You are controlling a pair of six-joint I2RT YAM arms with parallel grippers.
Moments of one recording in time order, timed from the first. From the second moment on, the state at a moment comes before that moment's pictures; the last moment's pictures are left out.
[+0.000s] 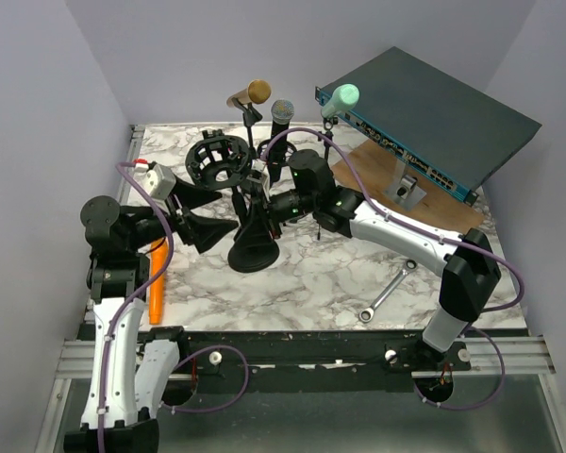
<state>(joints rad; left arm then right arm) 0.08 0.72 0.91 -0.07 1.16 -0.30 0.88 1.71 1.42 0.00 -0.95 0.22</state>
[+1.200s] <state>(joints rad) -0.13 0.84 0.91 0.00 0.74 -0.49 0.88 1.73 1.52 -0.13 -0.67 0.17</state>
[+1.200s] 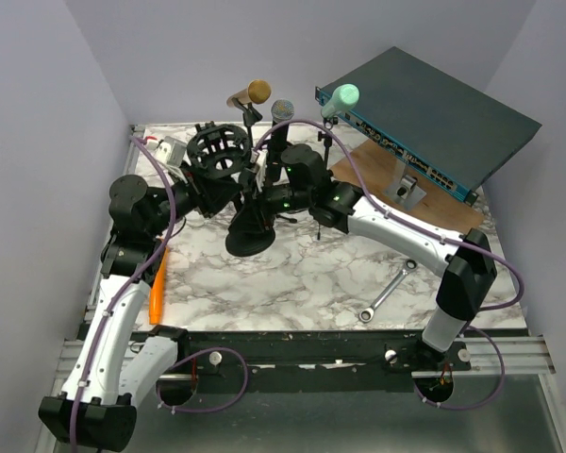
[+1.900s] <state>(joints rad) -0.20 0.75 1.00 -0.21 0.56 -0.30 0.89 1.72 1.52 -0.20 -0.61 0.13</state>
